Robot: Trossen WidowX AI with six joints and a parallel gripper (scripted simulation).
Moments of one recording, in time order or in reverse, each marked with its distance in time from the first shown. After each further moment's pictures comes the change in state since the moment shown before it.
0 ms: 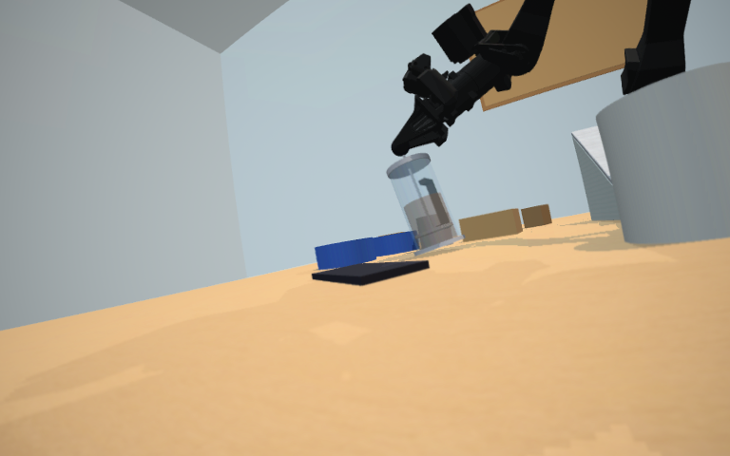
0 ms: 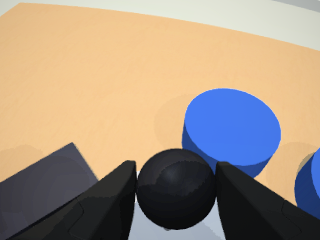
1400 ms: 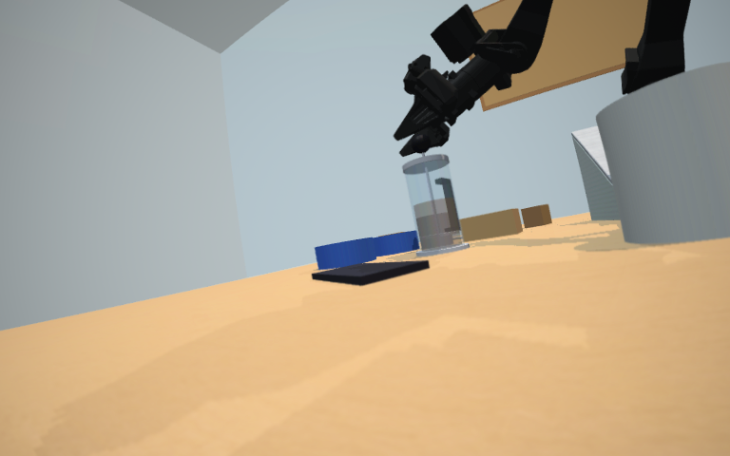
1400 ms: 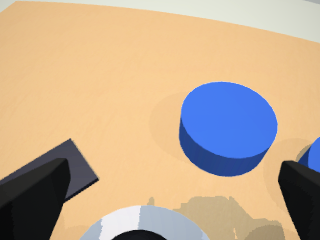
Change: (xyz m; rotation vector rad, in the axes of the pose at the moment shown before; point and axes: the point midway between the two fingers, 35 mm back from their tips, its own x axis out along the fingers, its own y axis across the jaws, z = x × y) arm -0.003 -0.003 0.001 0.016 0.017 -0.004
